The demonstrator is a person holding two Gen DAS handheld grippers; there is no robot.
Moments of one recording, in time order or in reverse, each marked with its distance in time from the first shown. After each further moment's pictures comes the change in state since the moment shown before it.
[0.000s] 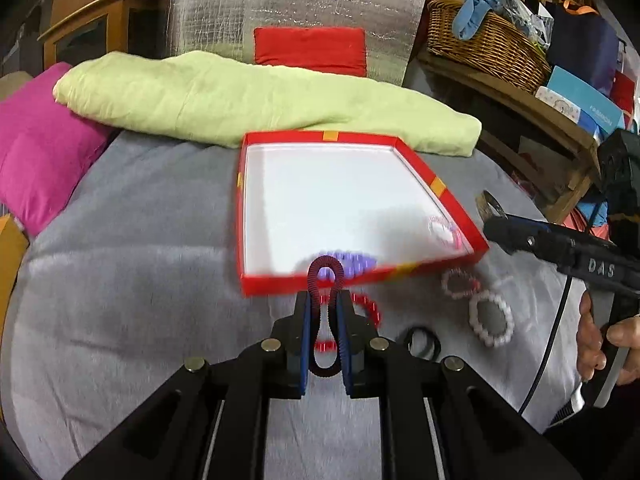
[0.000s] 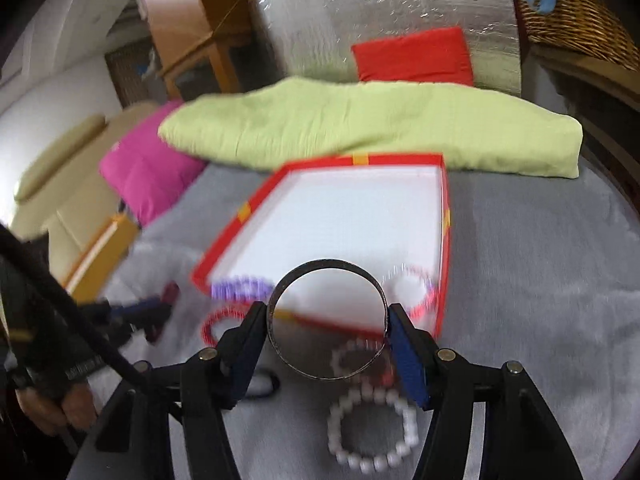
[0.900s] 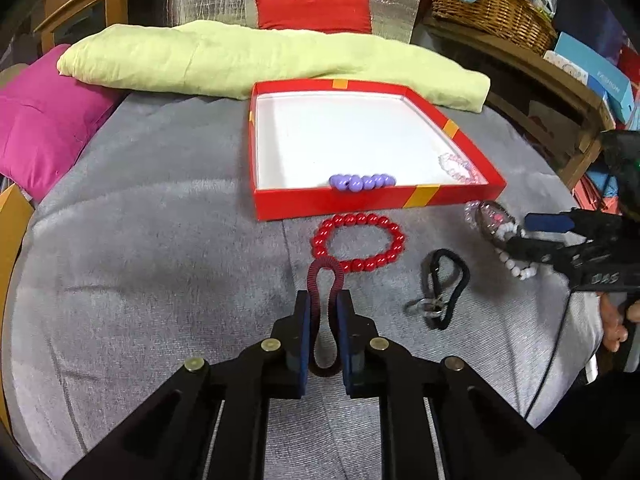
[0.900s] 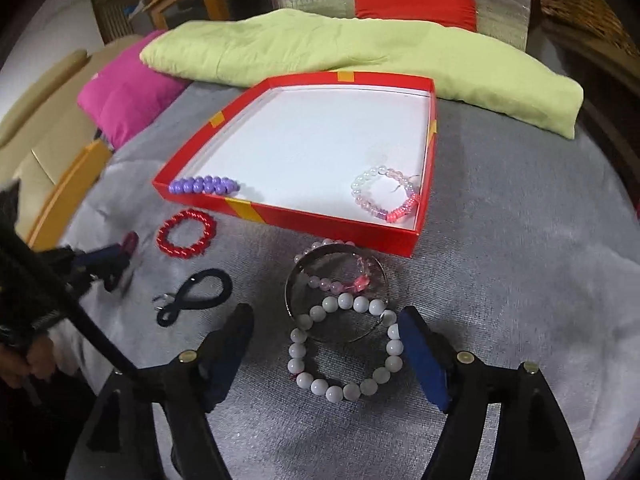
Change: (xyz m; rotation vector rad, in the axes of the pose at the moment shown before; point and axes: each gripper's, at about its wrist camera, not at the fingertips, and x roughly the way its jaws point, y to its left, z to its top) left arm 0.001 0.008 -0.049 0.024 0.109 0.030; right arm 0.014 -0.002 -0.055 -0.145 0.263 -0.135
